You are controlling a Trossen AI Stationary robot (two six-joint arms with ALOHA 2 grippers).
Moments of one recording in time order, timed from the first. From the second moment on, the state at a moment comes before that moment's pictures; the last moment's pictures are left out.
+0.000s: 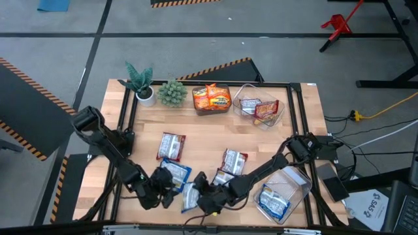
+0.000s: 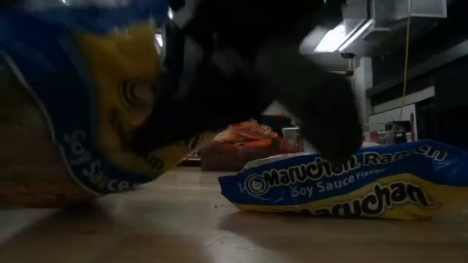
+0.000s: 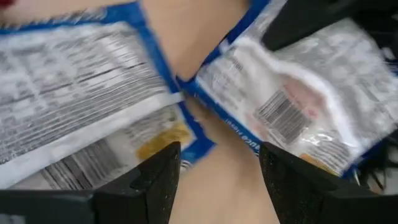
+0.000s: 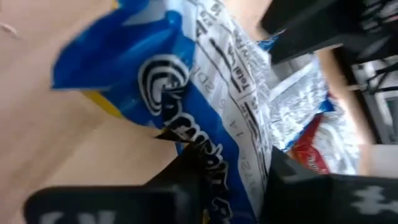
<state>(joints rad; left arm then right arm) -0.85 1.60 0.75 -0.10 -0.54 -1.47 0.53 2.27 1.64 -0.22 0.49 -0.49</state>
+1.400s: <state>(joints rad) -0.66 1.40 0.75 0.53 -0.90 -0.04 0.31 1.77 1.83 -0.82 0.06 0.10</state>
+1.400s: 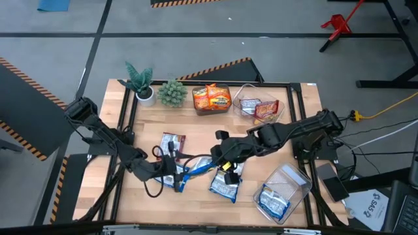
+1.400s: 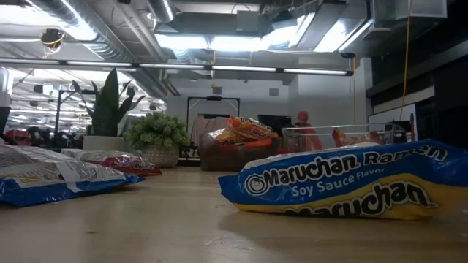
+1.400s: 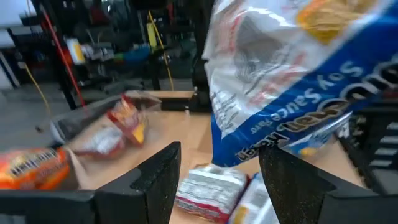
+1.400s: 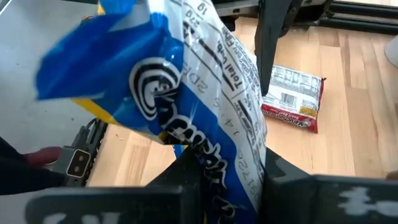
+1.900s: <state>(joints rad) -0.66 1.40 0.75 0.57 -0.81 0.06 0.27 1.72 1.83 -0.88 0.08 0.07</state>
